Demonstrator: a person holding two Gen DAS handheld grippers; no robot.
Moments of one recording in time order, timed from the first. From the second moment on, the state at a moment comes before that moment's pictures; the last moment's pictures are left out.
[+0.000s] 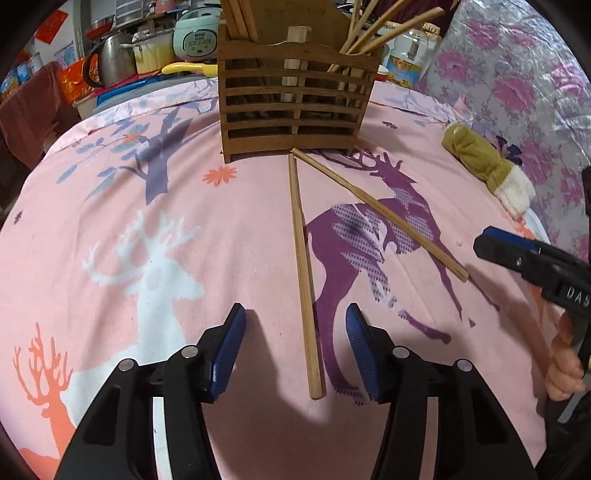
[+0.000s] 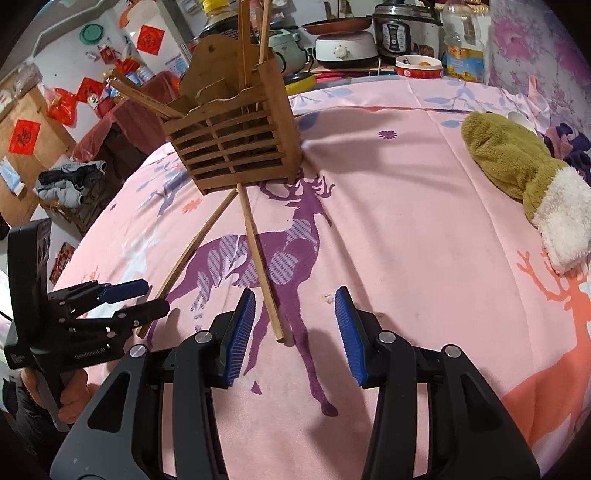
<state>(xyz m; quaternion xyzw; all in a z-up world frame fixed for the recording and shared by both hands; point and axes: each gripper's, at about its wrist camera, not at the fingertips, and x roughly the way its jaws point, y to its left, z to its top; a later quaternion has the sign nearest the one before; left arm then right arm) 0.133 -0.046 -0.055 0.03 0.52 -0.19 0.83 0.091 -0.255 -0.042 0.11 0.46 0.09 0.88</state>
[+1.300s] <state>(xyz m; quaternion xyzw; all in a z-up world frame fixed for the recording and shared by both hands) 0.096 -0.018 -0.051 0.07 0.50 -0.18 0.84 0.048 -0.210 -0.062 -0.03 0.47 0.10 0.88</state>
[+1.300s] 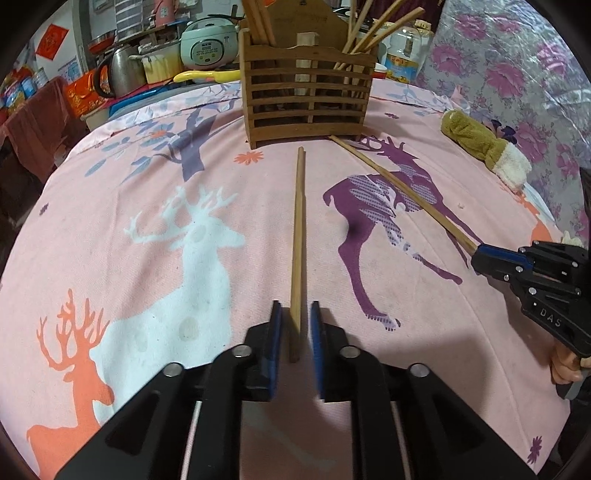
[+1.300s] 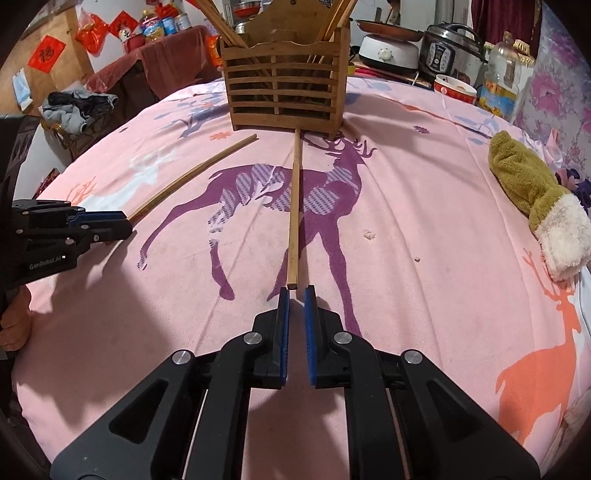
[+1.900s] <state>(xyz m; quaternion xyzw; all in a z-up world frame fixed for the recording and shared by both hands) 0.082 -0.022 -0.028 0.08 0.45 -0.19 0.87 0.038 -0.211 -0.036 -0.03 0.41 0.10 0.91</state>
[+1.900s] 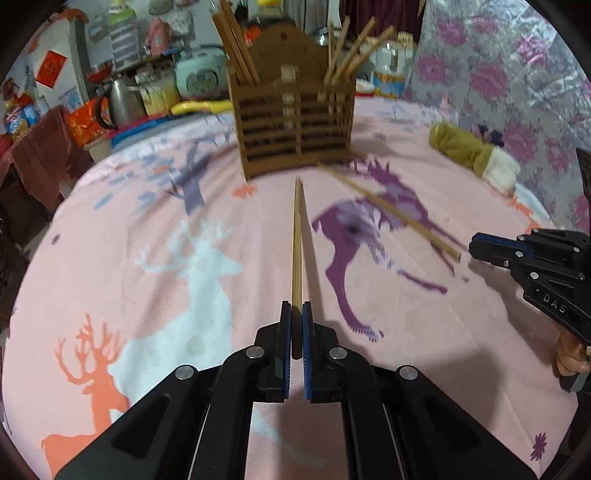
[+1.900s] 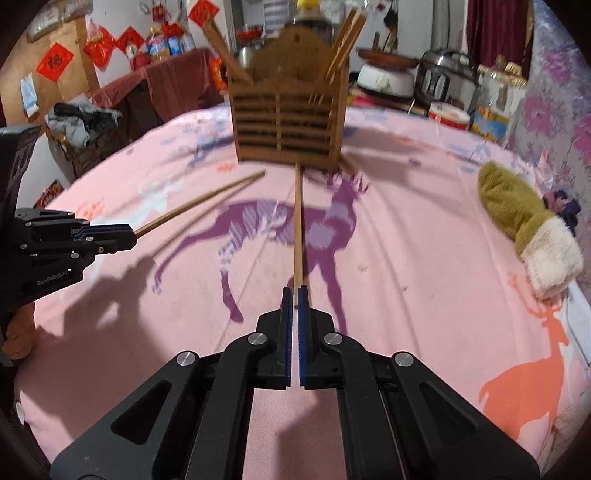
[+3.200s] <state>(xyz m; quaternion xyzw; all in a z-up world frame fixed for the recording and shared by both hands) 0.079 0.001 0.011 0.03 0.39 -0.17 0.90 0.027 -0.224 0.006 0.00 0.33 0.09 0.94</state>
